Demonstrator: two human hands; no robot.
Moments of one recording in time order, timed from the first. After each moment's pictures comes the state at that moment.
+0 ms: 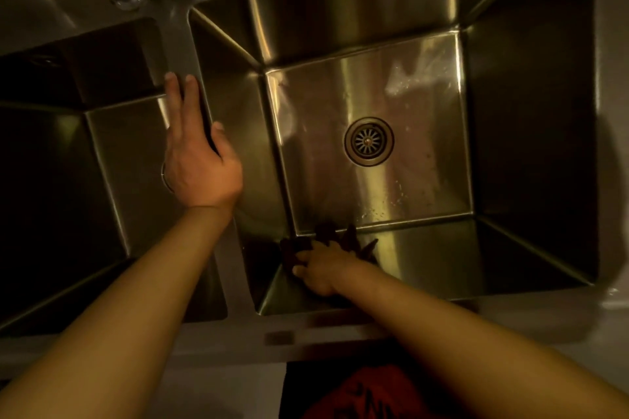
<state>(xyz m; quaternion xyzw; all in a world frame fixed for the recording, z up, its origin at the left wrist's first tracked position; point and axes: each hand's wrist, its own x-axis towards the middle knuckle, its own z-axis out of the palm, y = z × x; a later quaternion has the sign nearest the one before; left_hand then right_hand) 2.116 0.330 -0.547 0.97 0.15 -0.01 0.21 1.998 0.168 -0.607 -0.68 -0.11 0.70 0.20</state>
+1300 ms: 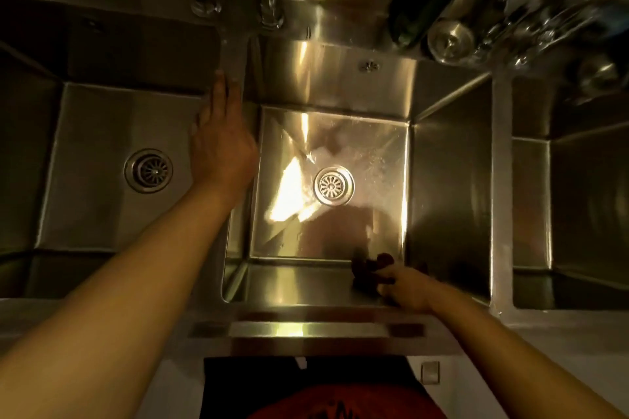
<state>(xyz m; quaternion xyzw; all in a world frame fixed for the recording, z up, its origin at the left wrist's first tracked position) 2.116 0.334 -0.549 0.97 0.13 -0.01 0.19 1.999 -0.016 -0.553 -0.78 0.03 0.62 0.11</state>
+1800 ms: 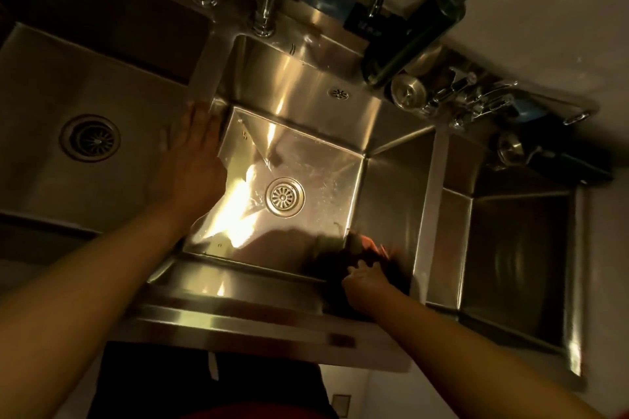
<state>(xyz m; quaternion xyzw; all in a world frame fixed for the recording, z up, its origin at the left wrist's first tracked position) 2.055 0.308 -0.554 0.98 0.10 -0.05 0.15 2.021 -0.059 -0.570 -0.74 -0.22 0.55 -0.32</state>
